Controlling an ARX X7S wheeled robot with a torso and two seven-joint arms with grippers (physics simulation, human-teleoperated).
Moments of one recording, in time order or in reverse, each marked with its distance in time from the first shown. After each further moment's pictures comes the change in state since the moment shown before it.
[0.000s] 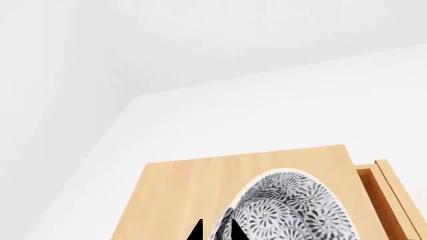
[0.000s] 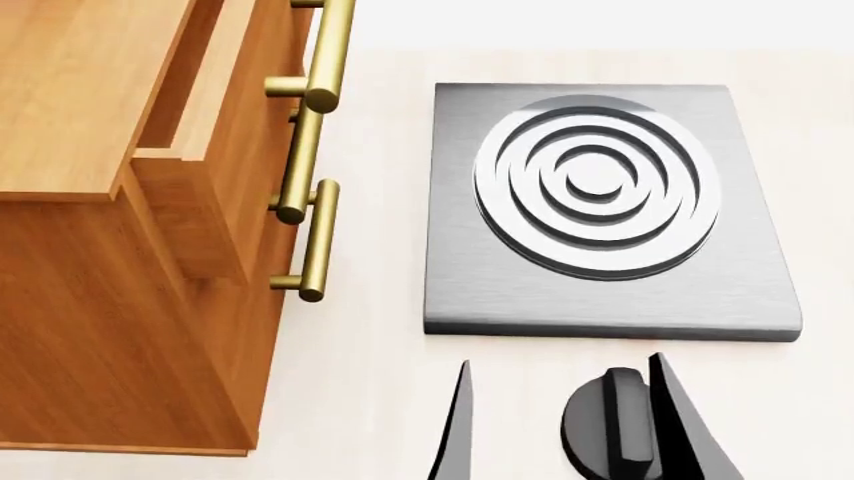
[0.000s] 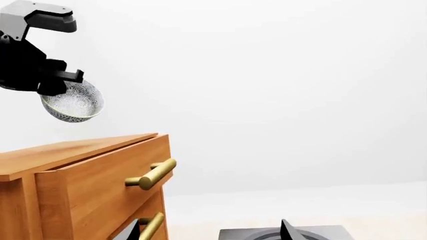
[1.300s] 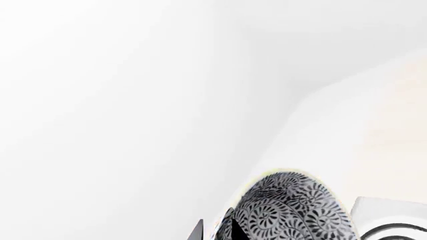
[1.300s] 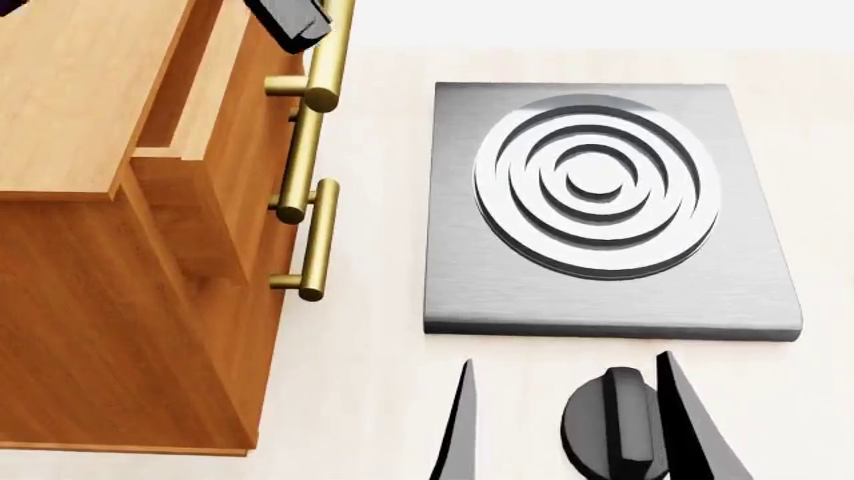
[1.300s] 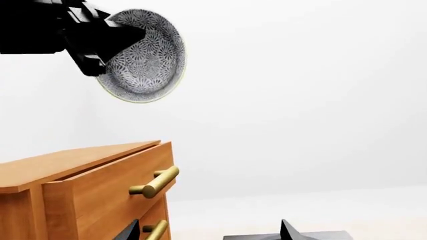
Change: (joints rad) left arm 0.302 -0.163 0.374 1.057 -0.185 0.145 0.349; right arm 0.001 0.025 -0.004 -0.032 0.016 -0.010 0.021
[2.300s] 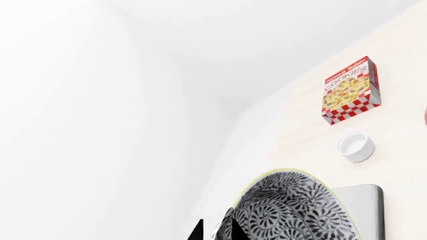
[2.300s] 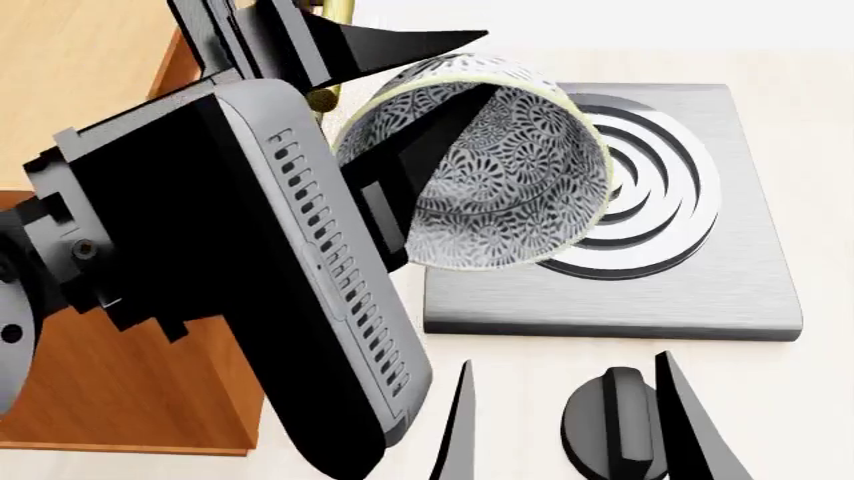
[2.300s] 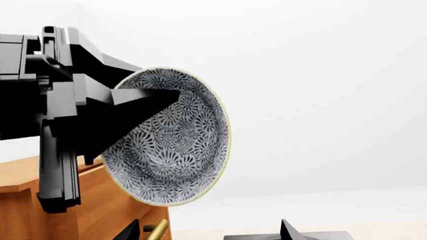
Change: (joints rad) left arm 0.235 -0.057 0.130 0.327 -0.053 0.042 -0.005; right arm 0.005 0.013 -0.010 0.004 0.004 -0.009 0.010
